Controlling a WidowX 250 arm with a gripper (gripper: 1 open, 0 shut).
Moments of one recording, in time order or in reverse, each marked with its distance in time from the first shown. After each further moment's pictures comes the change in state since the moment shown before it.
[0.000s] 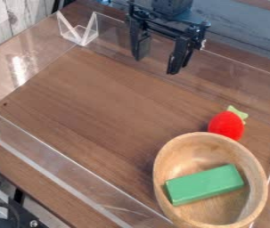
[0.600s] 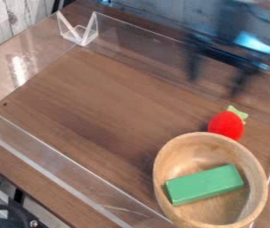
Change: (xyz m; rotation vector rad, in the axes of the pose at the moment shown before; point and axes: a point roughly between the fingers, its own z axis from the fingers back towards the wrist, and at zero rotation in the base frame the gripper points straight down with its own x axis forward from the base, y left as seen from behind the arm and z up) arm 0.001 -0.102 -0.016 -0.014 0.069 -0.119
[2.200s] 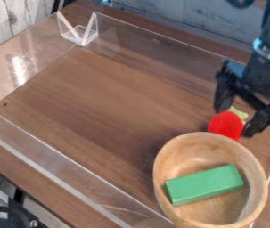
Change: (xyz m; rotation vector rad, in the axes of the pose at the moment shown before) arm 0.031 -0.003 -0.049 0.086 -0.070 -0.246
